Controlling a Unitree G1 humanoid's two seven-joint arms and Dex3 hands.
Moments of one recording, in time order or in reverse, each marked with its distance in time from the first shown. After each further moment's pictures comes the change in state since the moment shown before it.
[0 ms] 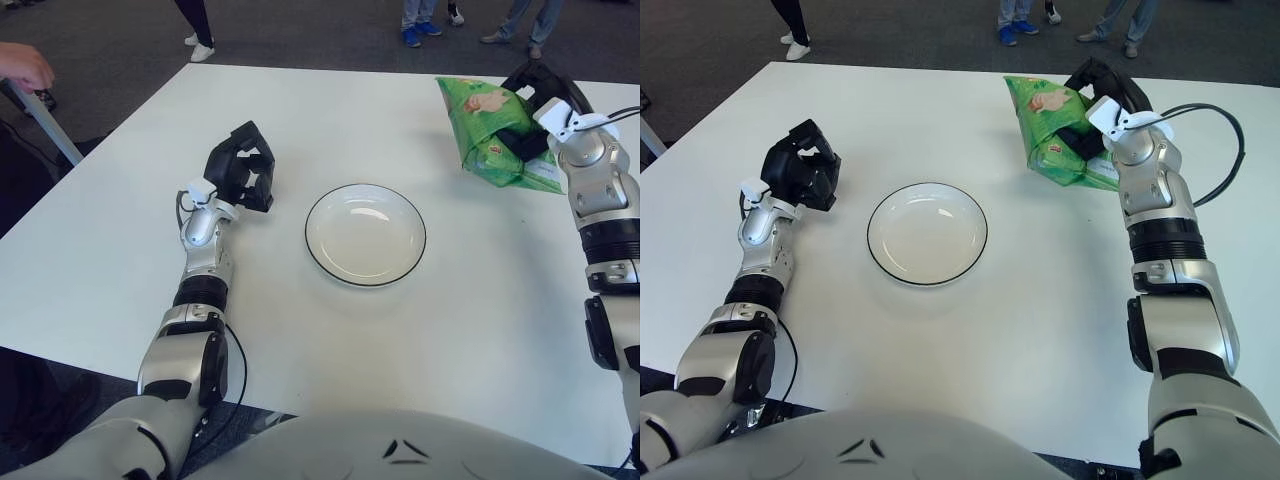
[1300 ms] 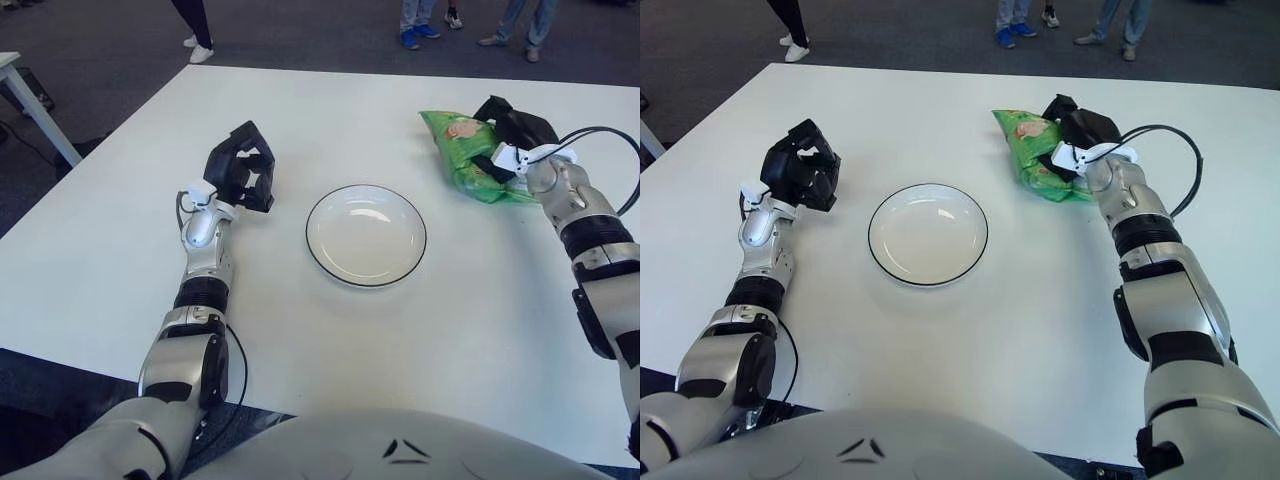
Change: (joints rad) left arm 0.012 -0.006 -0.003 -0.023 0.000 -0.012 0.013; right arm -0.086 0.012 0.265 0.489 -0.186 -0.324 -0.215
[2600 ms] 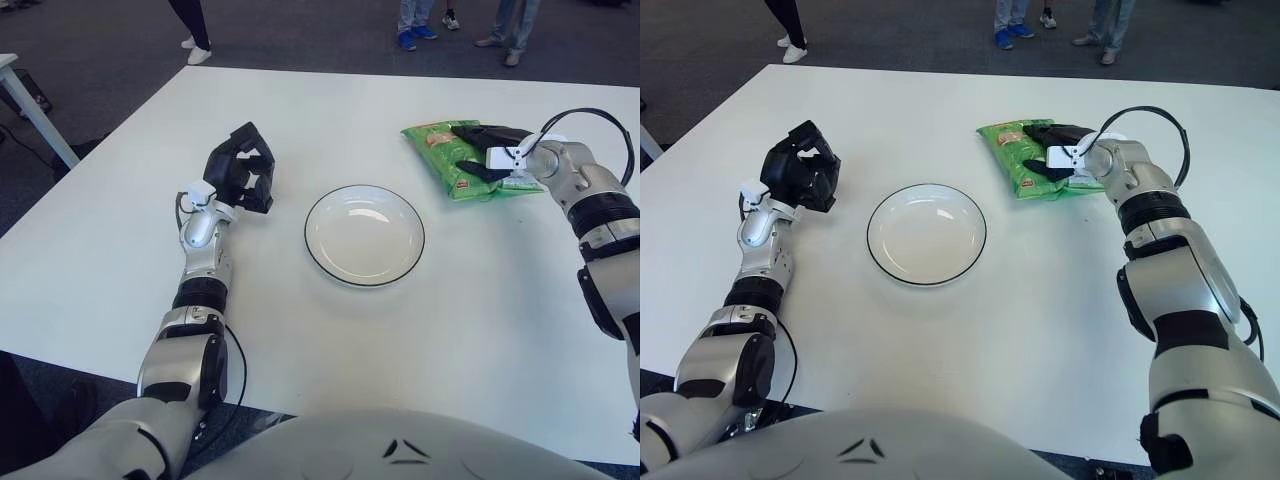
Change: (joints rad) left arm 0.001 0.004 0.004 0.005 -0.001 0.007 -0.013; right arm -0.137 -0.026 0.156 0.171 -0.106 -0.129 0.388
